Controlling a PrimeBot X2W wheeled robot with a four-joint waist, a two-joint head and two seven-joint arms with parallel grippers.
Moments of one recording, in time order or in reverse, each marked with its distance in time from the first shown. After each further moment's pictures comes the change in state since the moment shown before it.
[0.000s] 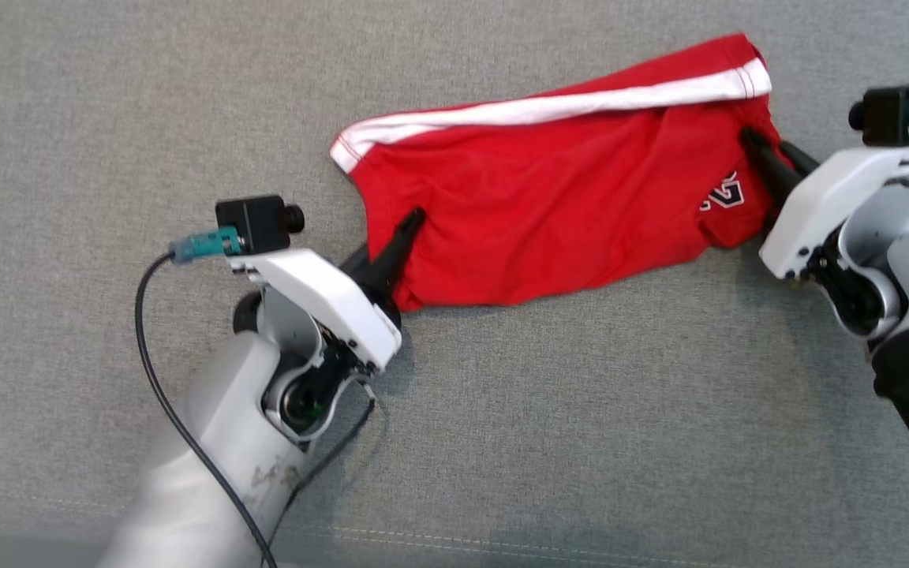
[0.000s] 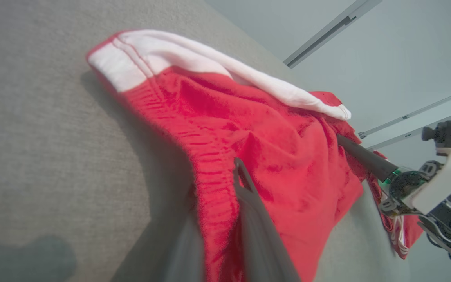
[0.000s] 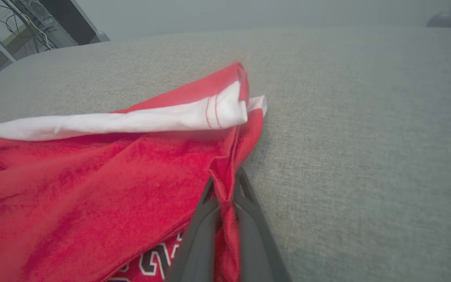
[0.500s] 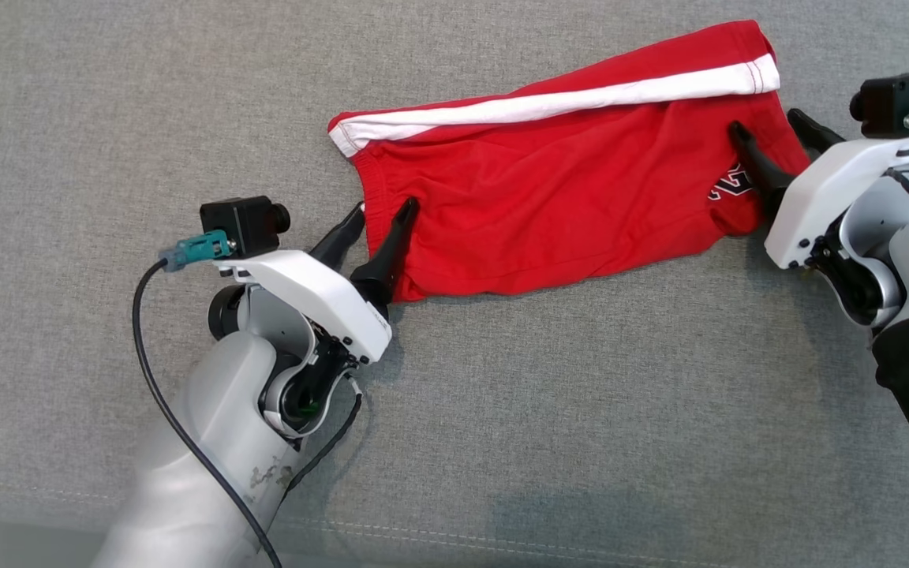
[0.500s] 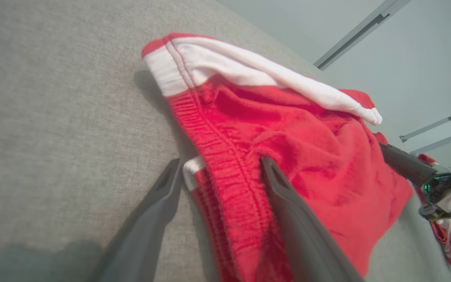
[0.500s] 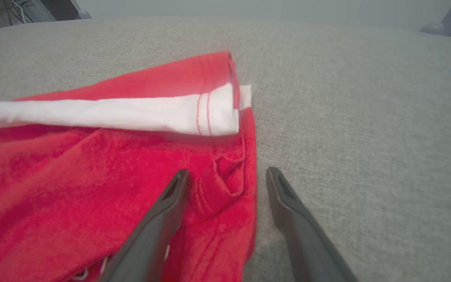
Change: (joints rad) left arm 0.026 0.004 0.021 -0.024 0.107 0.061 -0.054; right arm 0.021 0.023 -0.104 -0.014 -0.175 0.000 0.029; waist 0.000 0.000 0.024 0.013
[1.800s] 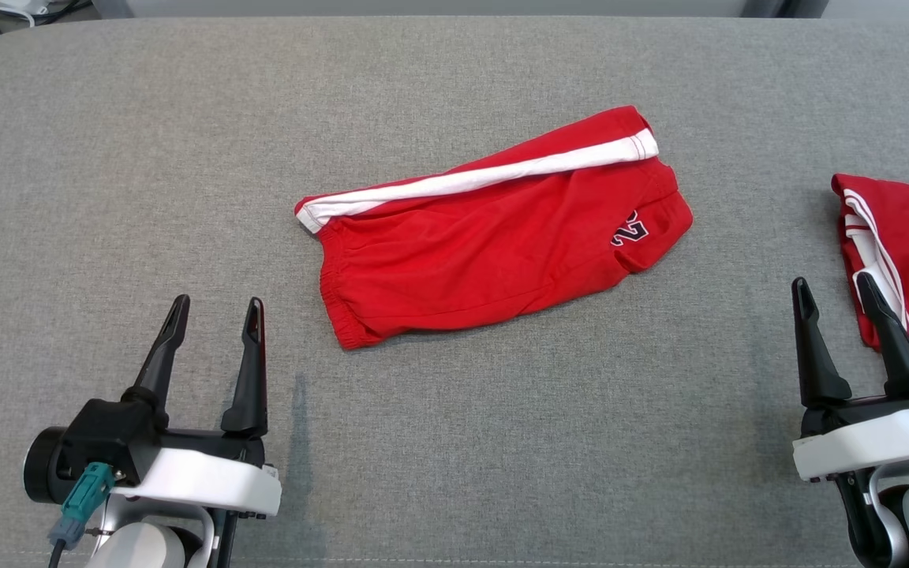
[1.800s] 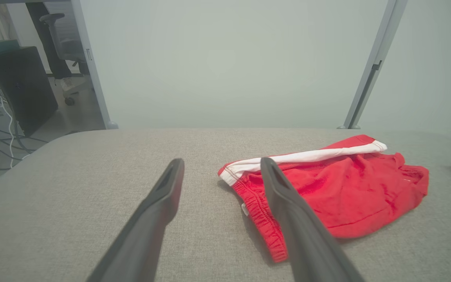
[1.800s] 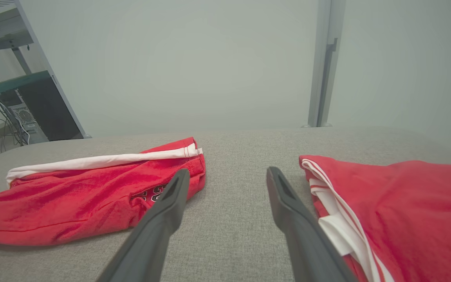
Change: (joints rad) left arm 0.499 0.307 0.075 -0.619 0.392 0.418 -0.270; right arm 0.713 0.133 -0.444 -0.568 -0.283 0.000 -0.356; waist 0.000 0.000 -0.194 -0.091
